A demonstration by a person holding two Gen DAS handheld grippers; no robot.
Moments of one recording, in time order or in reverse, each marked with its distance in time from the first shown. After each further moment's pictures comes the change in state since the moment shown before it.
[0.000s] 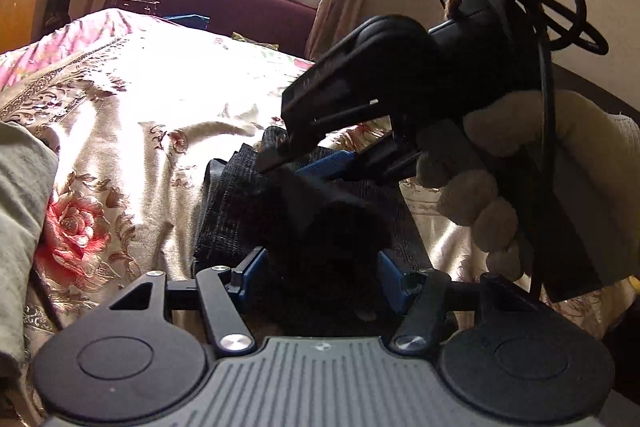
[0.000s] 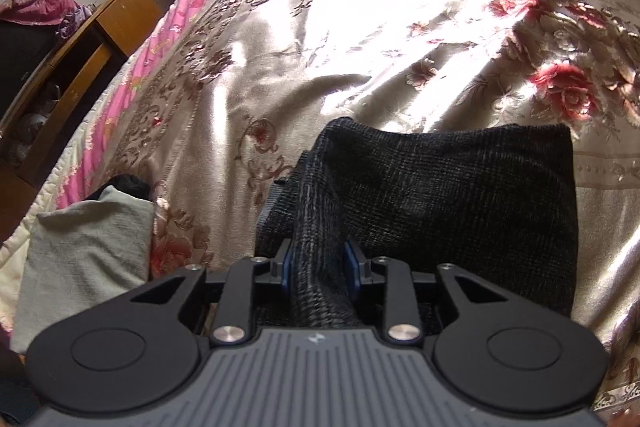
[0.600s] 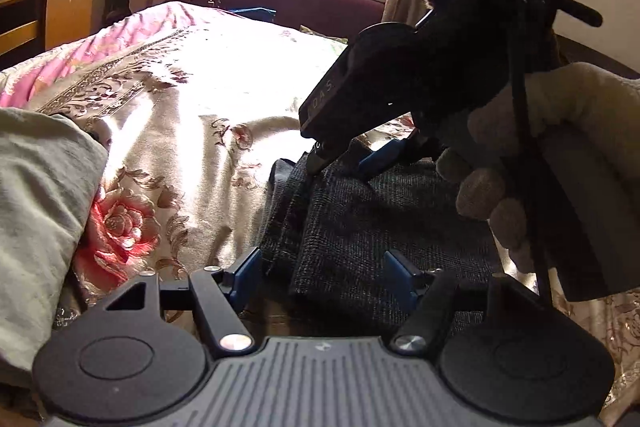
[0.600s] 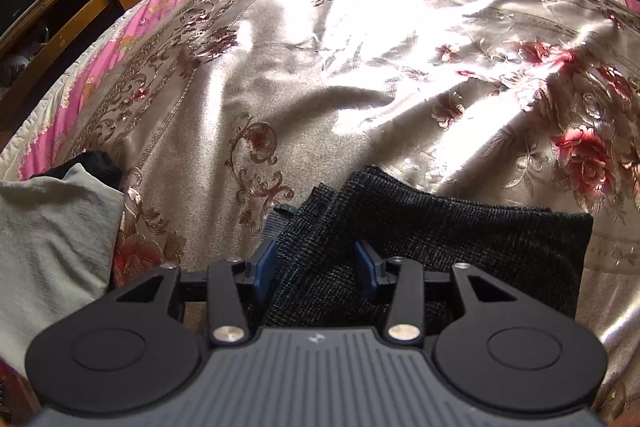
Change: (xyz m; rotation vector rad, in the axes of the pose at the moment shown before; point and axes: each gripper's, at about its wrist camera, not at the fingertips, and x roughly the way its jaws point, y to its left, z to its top) left arm 0.029 0.011 0.008 -0.021 0.015 0.224; right arm 0.048 0.027 0.027 -0.250 0.023 -0.268
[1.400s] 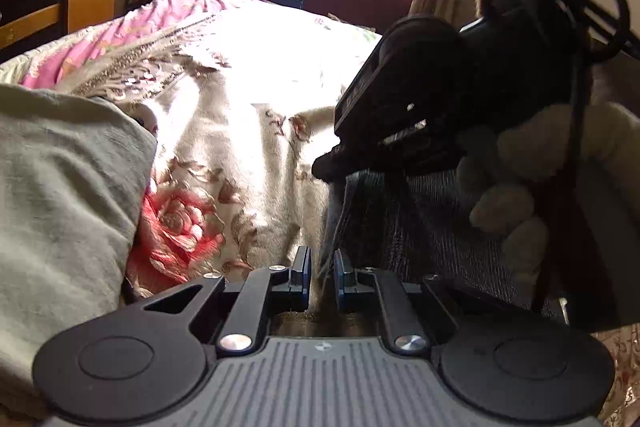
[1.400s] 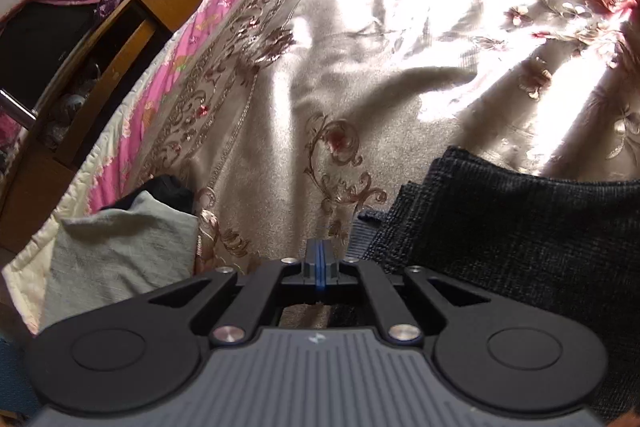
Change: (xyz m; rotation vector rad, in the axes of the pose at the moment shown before) left arm -0.001 0.046 0.006 -0.035 0.016 0.076; right arm 0.035 0.023 0.002 0.124 0.027 0.295
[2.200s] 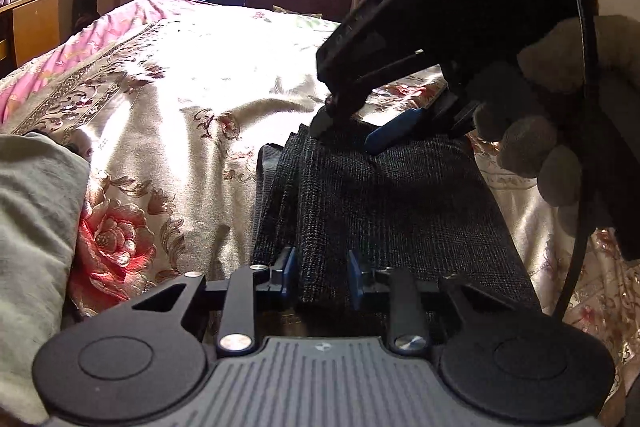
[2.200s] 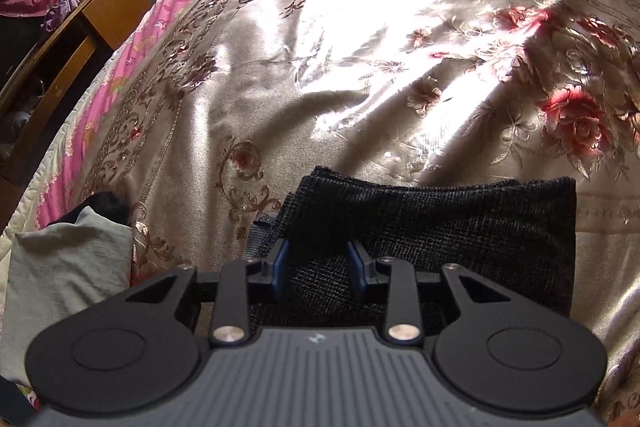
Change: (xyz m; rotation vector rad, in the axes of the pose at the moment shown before) left arm 0.016 -0.038 -0.004 0.134 0.070 -0.108; right arm -0.060 -0.033 -0.001 0.073 -0.054 -0.165
